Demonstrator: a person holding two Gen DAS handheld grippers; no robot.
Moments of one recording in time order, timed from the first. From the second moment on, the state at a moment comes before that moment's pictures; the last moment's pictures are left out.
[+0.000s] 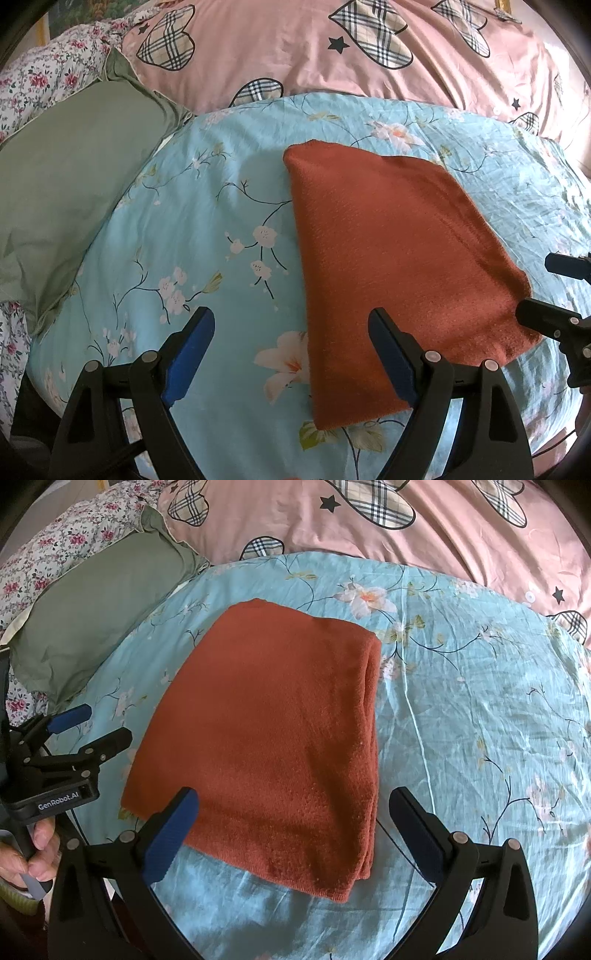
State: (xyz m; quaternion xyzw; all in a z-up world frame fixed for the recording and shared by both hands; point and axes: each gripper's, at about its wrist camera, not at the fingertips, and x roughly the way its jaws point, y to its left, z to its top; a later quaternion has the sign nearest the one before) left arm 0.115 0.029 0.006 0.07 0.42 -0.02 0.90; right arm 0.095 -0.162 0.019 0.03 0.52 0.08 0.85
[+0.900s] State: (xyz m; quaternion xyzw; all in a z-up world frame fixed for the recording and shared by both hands) left arm 0.115 0.029 0.007 0.07 0.42 -0.02 0.90; right arm 0.093 -0.159 0.022 0.03 0.52 0.07 0.85
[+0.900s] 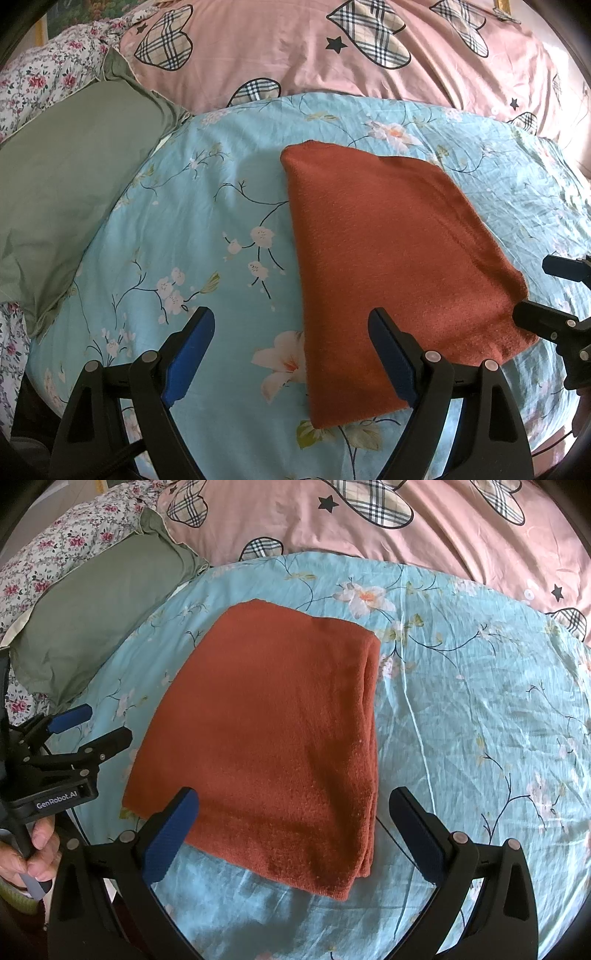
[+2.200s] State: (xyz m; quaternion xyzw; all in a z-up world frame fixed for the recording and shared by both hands) left arm 0.095 0.030 0.020 0.07 0.42 -0.04 0.91; right arm 0.073 -0.152 0.035 0.03 0.51 0.07 0.86
